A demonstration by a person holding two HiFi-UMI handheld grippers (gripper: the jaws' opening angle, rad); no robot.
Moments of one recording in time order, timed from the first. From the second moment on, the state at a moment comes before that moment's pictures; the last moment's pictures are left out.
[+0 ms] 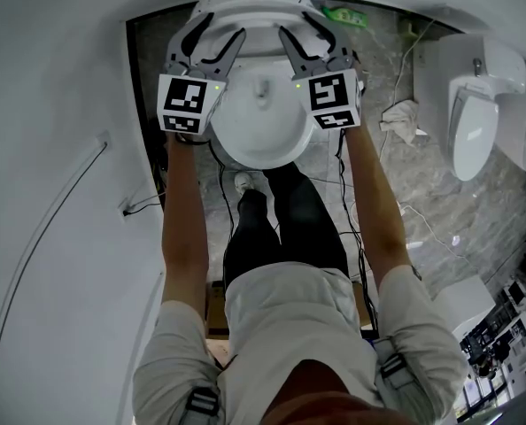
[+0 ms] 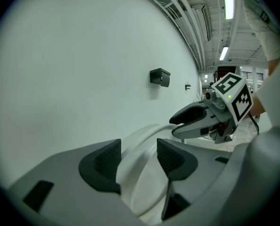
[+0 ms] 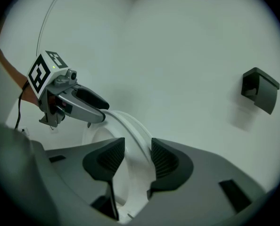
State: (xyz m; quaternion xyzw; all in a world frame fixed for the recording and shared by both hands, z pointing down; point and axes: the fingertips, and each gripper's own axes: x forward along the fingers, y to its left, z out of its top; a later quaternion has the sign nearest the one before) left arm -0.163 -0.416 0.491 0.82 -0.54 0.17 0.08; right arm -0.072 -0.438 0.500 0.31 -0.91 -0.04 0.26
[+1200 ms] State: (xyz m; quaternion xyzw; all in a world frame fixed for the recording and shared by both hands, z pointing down) left arm -0.145 -0.317 0.488 0.84 -0.51 0.13 0.11; right arm -0.044 -0.341 0.494 0.33 -0.91 0.00 0.24
